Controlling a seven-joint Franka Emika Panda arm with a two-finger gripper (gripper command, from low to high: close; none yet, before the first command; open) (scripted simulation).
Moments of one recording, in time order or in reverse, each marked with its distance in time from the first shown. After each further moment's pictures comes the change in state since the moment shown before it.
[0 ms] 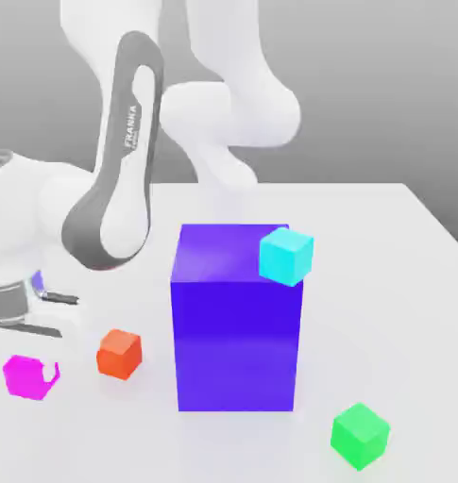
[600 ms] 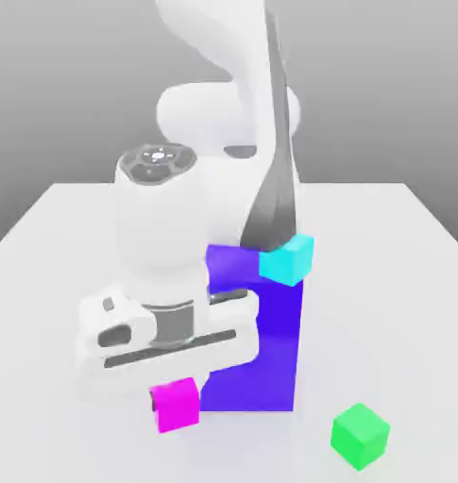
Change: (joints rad) arm 0.245 -0.081 0.193 -0.003 -0.158 -0.058 -0.033
